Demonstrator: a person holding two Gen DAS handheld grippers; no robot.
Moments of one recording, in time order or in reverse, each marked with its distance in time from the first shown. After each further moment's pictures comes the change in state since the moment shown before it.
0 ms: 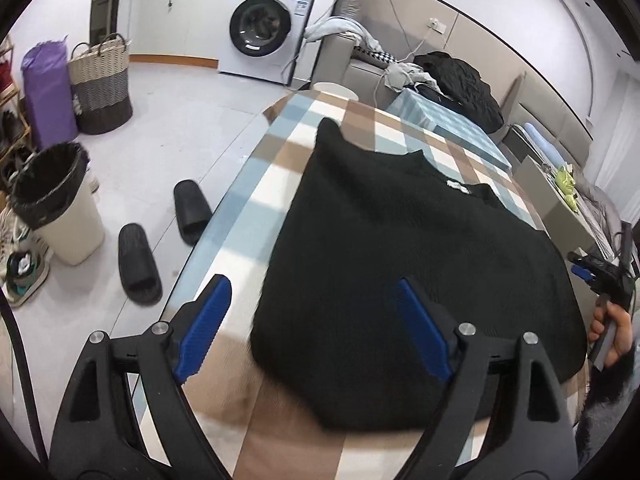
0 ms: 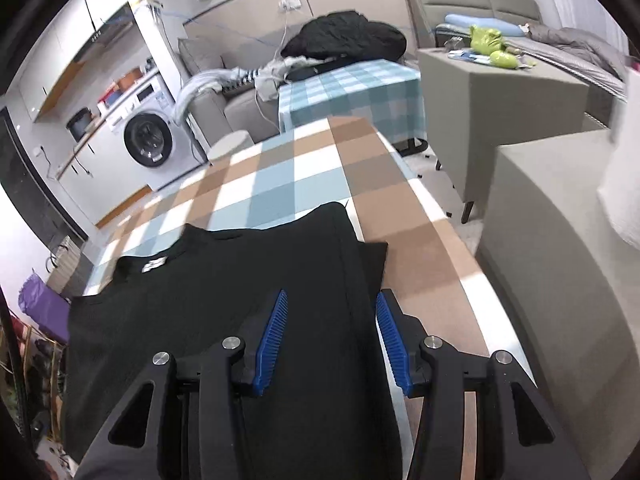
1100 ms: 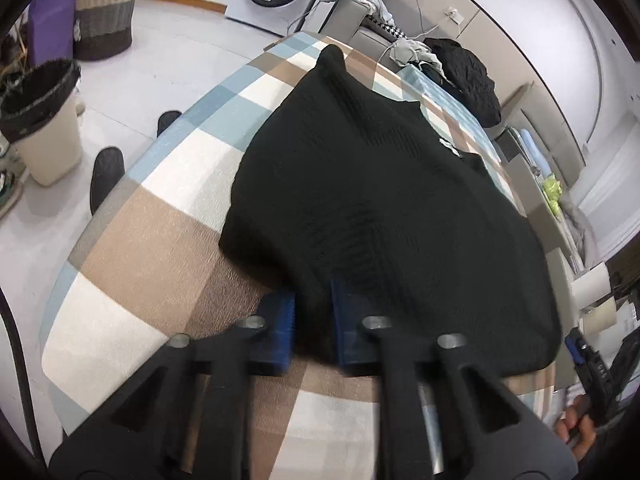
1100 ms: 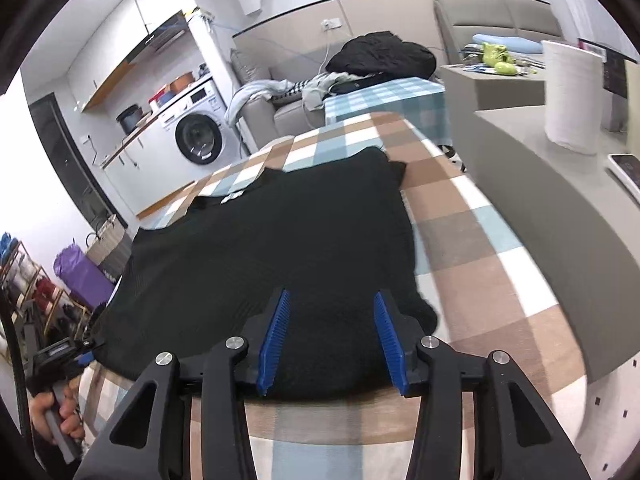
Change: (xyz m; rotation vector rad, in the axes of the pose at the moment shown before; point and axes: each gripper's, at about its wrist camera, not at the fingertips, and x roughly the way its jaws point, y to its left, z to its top) left arm 0.006 -0.004 -0.061 -0.162 0.131 -0.087; right arm -0.134 0.015 -0.156 -0.061 -0.092 0.148
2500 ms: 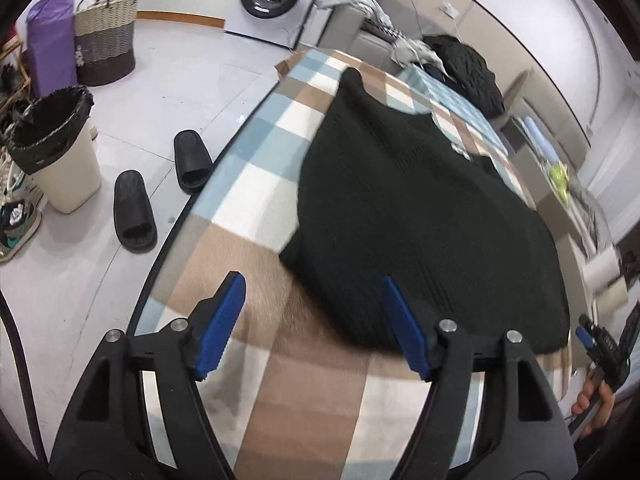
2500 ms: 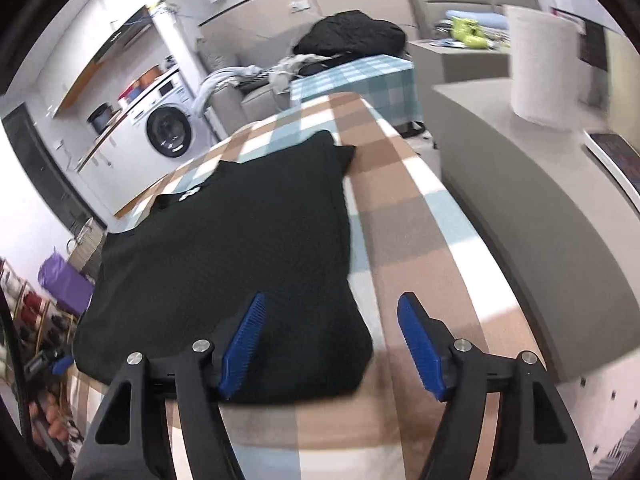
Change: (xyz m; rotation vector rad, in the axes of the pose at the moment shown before) left arm -0.034 0.028 0.012 0.083 0.001 0.061; right arm 0.017 -0.054 0.012 0.079 0.076 -0.094
